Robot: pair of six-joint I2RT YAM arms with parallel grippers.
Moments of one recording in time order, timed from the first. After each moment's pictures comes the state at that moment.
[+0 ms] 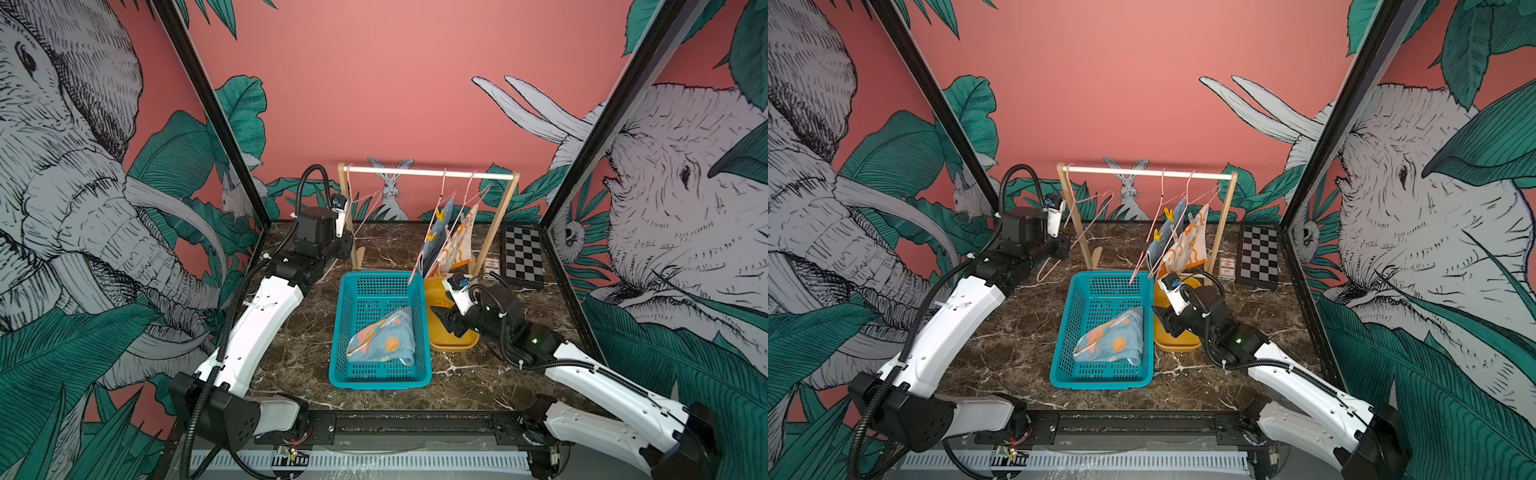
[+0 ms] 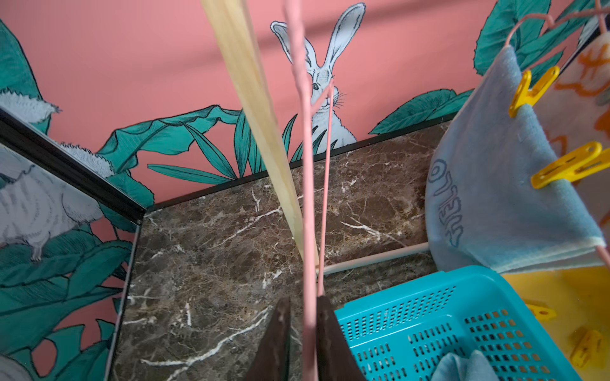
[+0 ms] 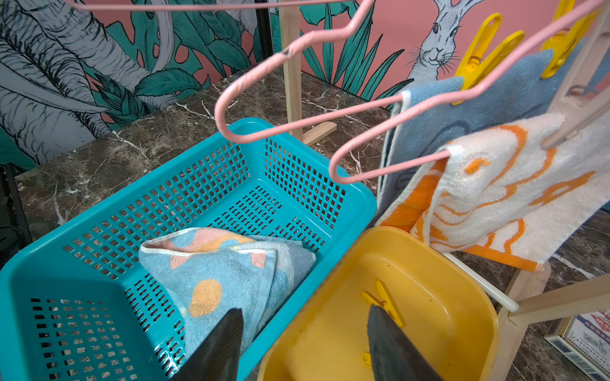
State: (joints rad) left arm -0.38 1.31 1.38 -0.52 -0.15 0.08; right arm 0.77 0.98 0.74 -0.19 -0.02 -0.01
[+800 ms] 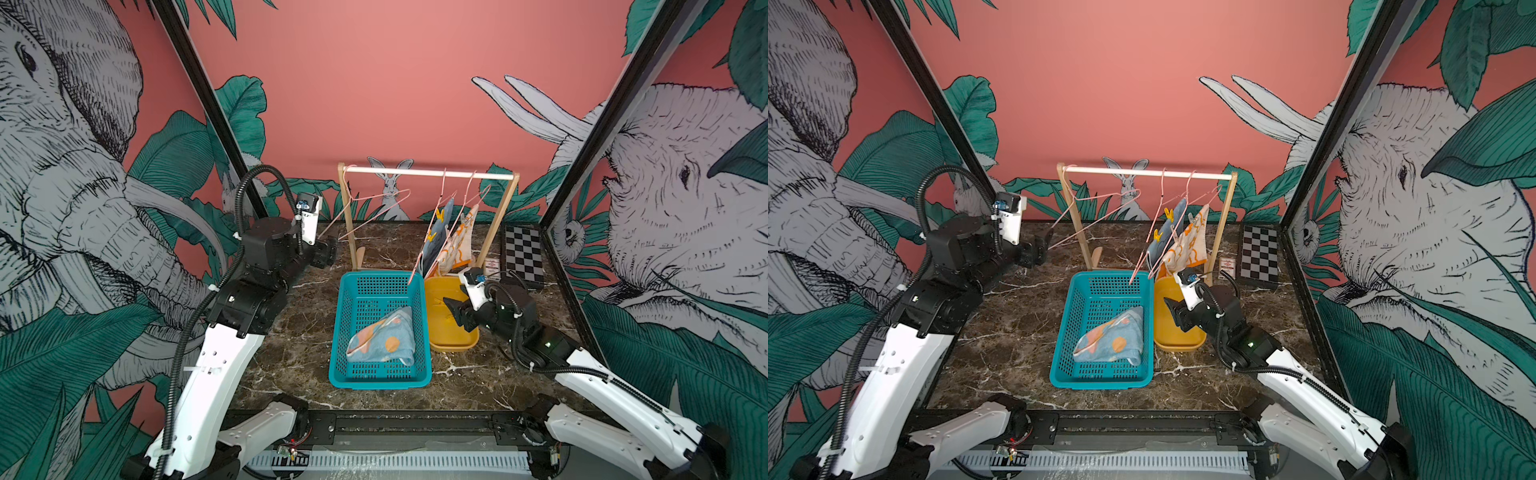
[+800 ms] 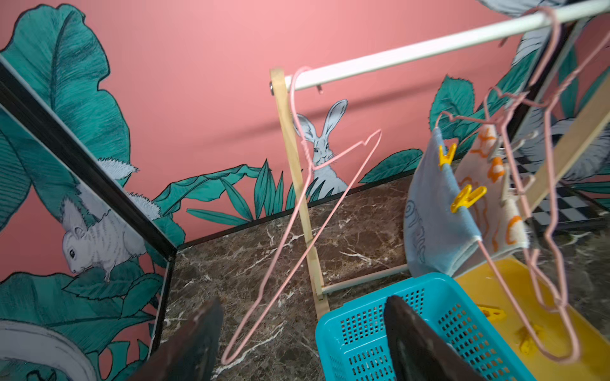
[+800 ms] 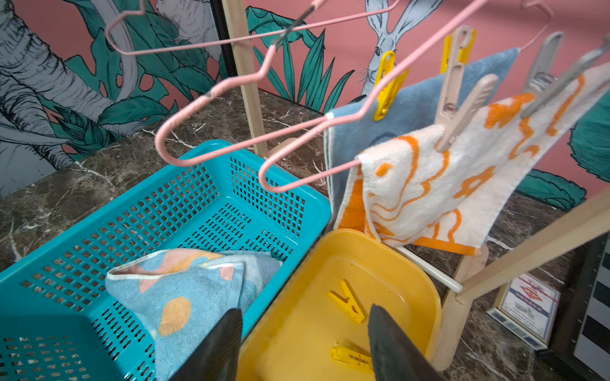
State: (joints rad) left arm -0.38 1.04 1.46 -0.67 -0.05 0.11; right arm 0.68 0.87 0.72 -0.23 0.03 0.00
